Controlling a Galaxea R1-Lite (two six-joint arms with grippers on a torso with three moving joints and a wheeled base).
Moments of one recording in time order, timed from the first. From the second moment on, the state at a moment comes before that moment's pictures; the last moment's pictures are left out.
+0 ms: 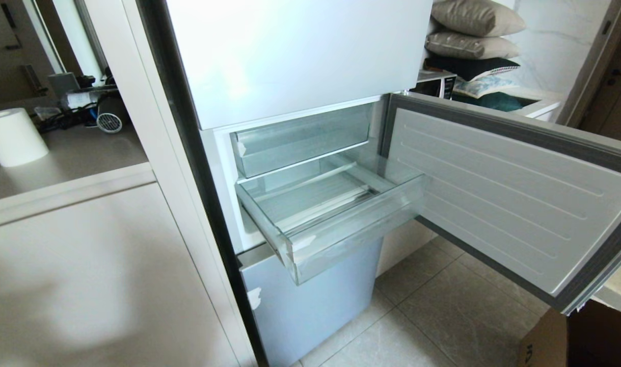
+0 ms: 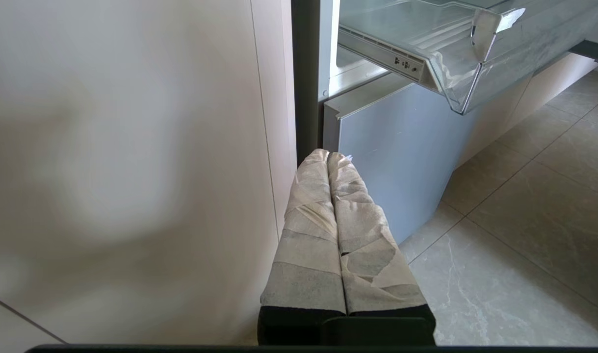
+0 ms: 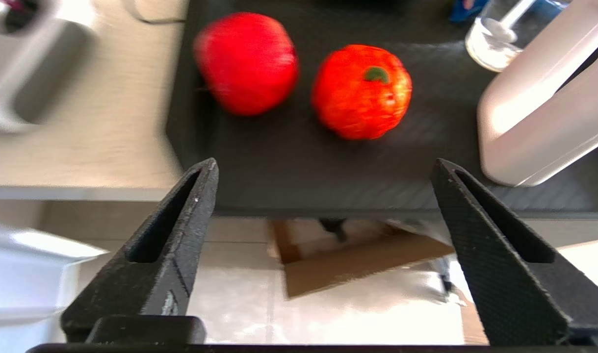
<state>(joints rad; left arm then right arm) 0.01 0.00 0.00 0.01 0.00 0.02 -1.16 1.71 -0.61 -0.66 0.16 -0.04</state>
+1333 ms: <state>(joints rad) 0.01 0.00 0.00 0.01 0.00 0.02 -1.22 2.19 -0.90 -0.85 0.23 -0.09</state>
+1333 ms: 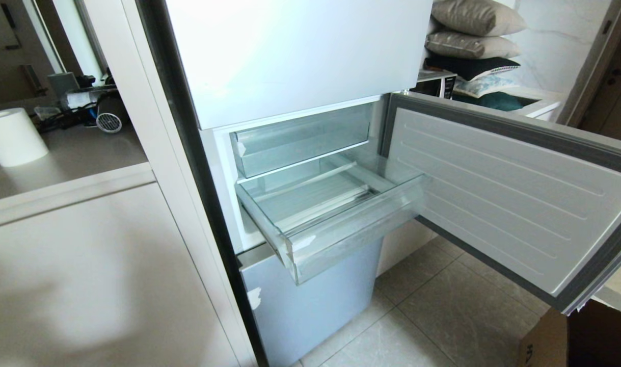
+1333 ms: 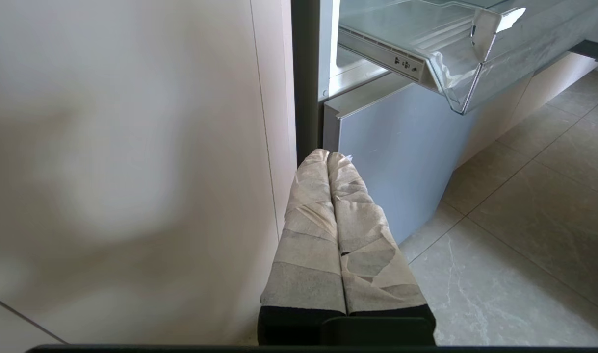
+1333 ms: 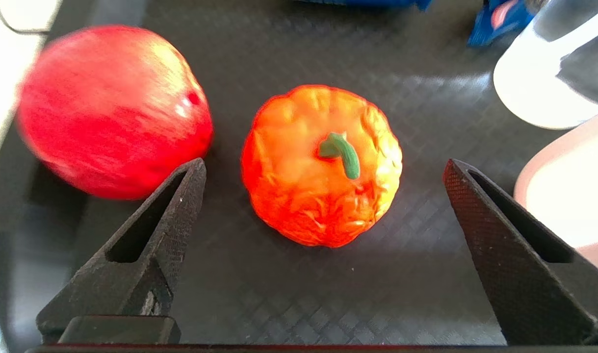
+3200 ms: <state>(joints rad) 0.01 0.00 0.00 0.01 0.00 0.02 -1.21 2.19 -0.88 -0.85 0.24 -0.10</state>
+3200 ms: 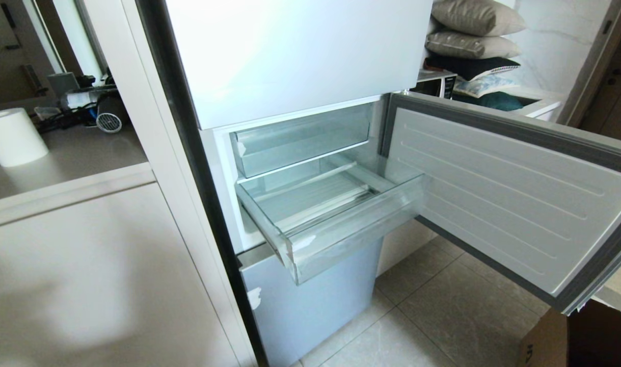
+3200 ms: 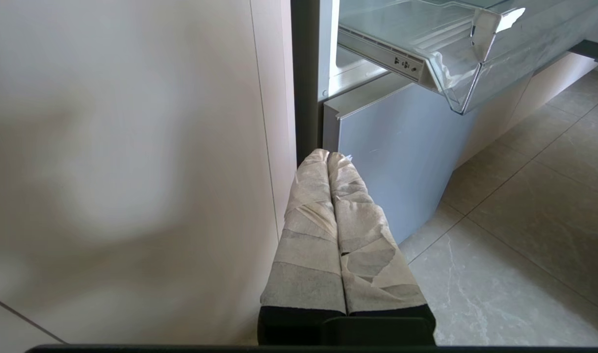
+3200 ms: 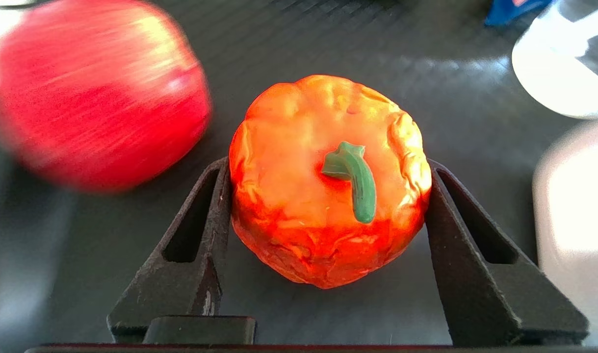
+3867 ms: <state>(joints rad) 0.01 0.00 0.00 0.01 0.00 0.02 -0.98 1.56 -0.23 -0.85 0.30 -0.09</state>
